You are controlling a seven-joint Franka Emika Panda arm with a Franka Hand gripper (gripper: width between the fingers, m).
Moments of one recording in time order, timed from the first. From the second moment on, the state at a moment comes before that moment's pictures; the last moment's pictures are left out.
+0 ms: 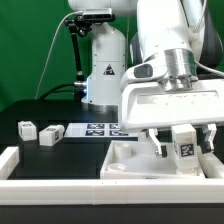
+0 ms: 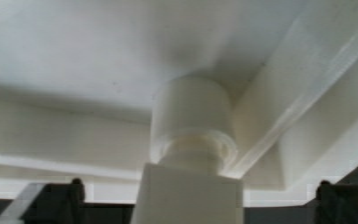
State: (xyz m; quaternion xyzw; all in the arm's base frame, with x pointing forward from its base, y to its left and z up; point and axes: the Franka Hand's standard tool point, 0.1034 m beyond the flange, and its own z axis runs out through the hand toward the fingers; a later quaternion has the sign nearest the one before) arm 0.605 0.095 0.051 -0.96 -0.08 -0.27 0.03
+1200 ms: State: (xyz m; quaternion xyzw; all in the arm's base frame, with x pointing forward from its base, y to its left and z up) arm 0.617 0.091 0.068 -0.99 -0.08 -0.01 0.07
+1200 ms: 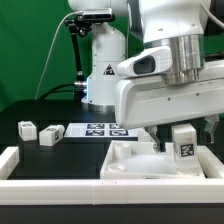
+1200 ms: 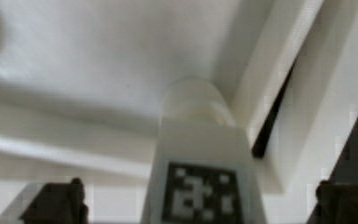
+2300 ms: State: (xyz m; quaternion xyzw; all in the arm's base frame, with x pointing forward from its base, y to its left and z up) arm 0.625 0.094 0.066 -0.99 0.11 -0.02 0.08
